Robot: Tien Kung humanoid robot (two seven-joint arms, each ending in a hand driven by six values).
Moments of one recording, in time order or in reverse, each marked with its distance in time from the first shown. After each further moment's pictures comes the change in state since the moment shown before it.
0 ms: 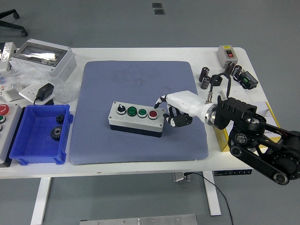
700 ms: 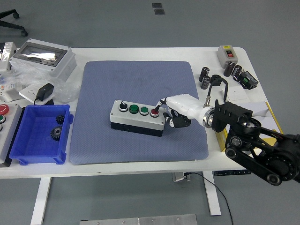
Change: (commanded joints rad) left arm 0.000 0.000 -0.004 0.002 0.002 0.000 -0.004; right arm -0.028 0.018 0.041 -0.040 0.026 -0.089 0.071
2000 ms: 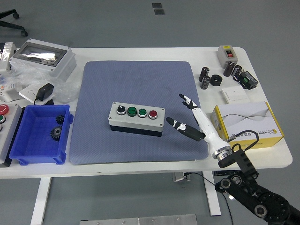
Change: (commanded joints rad) left arm -0.018 -0.011 -0.026 0.000 0.053 -0.013 -0.008; right arm -0.399 0.178 0.127 -0.193 0.219 -0.528 0.328
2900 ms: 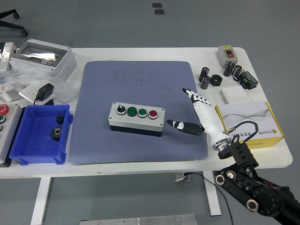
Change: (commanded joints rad) left arm 0.005 -0.001 -0.005 0.000 0.003 0.002 0.007; right arm 0.076 0.017 0.019 -0.079 -0.187 -0.122 -0.084
